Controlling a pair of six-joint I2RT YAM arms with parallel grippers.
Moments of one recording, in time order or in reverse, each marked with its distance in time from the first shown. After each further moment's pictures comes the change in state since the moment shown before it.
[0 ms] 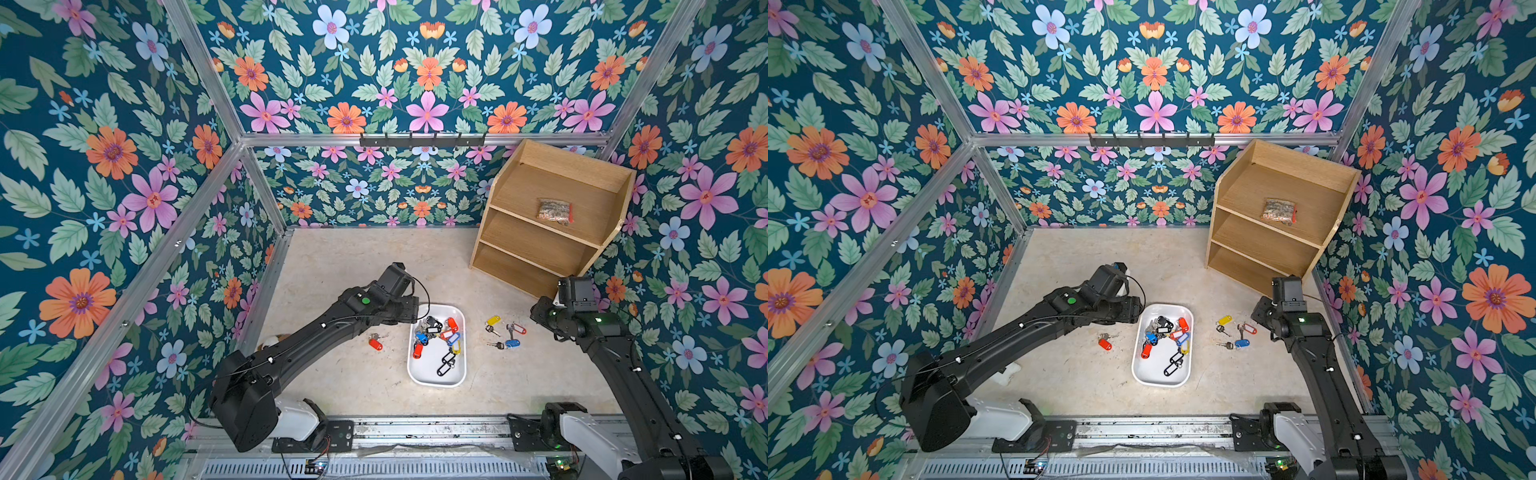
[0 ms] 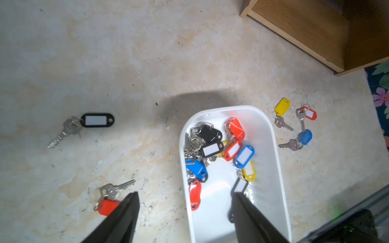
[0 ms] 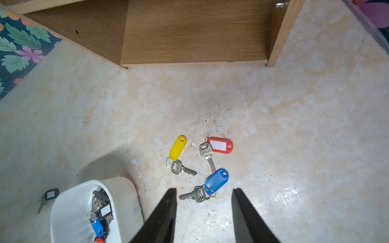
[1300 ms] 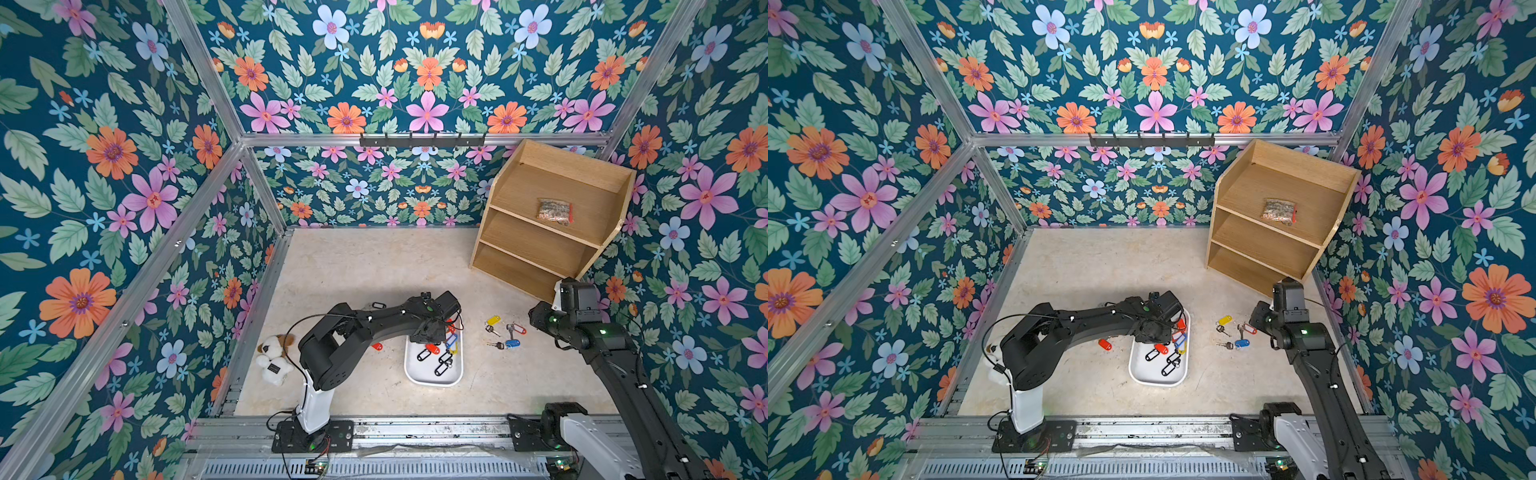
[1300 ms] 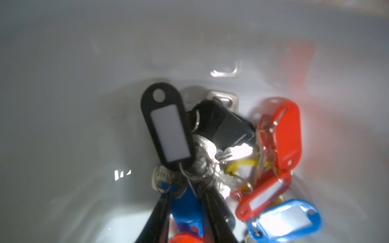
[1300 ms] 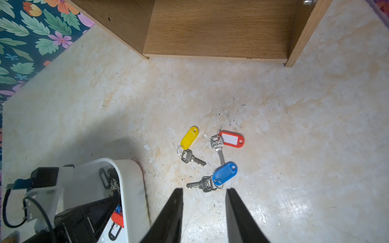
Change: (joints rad) left arm -0.174 0.521 0.159 0.027 -0.032 -0.327; right arm 0.024 -0.085 -0.032 0.008 -0.056 -0.036
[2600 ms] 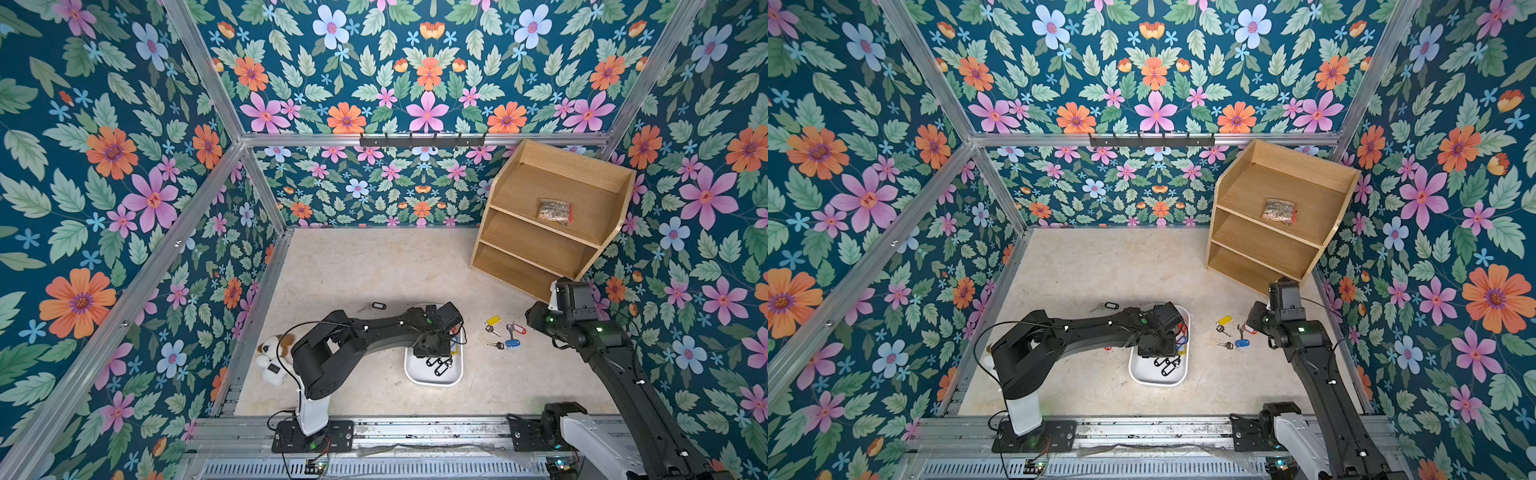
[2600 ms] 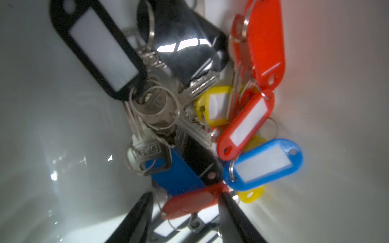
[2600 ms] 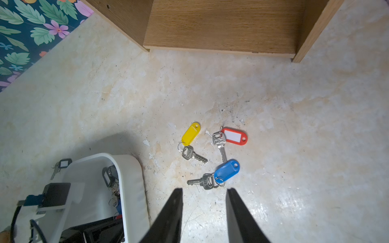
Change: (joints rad) left arm -0.047 -0.058 -0.097 0.073 0.119 -0.033; right arm 0.030 0.019 0.000 0.000 0.003 0.001
